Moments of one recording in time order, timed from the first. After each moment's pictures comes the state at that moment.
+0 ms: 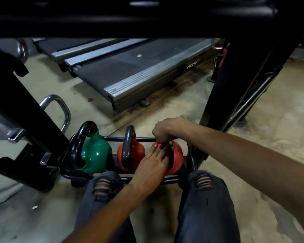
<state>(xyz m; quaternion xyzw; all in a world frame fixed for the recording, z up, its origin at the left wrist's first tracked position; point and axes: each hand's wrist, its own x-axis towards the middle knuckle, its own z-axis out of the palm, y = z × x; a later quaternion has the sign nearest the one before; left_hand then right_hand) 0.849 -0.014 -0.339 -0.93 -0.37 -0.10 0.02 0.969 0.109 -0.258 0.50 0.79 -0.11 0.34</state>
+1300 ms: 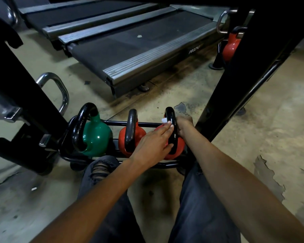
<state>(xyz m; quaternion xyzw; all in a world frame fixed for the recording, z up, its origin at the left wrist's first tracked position) 0.838 0.002 -0.317 -0.89 -0.41 -0.16 -0.14 1.008 0.102 -0.366 0.71 0.18 -0.54 -0.41</state>
